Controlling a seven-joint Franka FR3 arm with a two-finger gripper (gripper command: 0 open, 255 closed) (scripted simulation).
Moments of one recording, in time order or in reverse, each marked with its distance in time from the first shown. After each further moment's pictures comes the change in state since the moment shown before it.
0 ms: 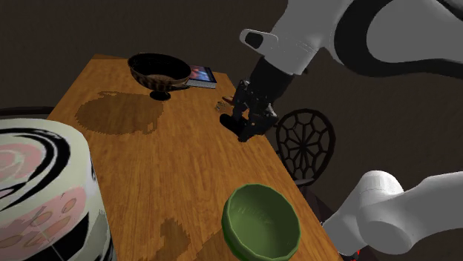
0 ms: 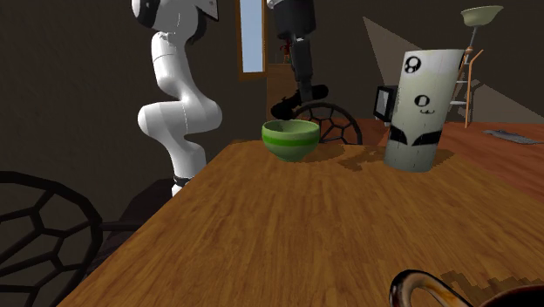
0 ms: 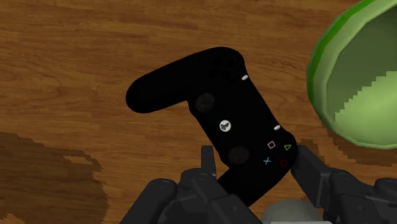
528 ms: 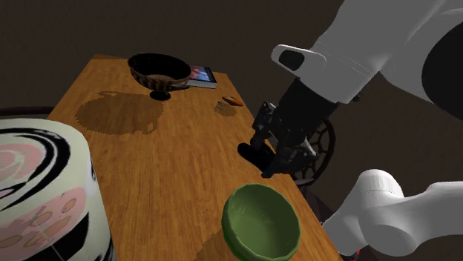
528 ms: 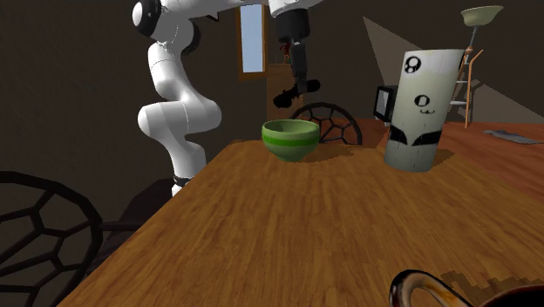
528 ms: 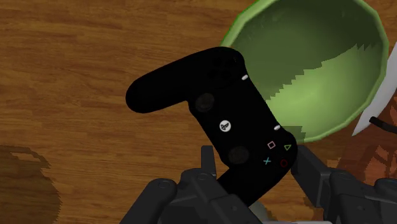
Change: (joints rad) arm 0.084 -0.192 0.085 -0.090 0.077 -0.071 0.137
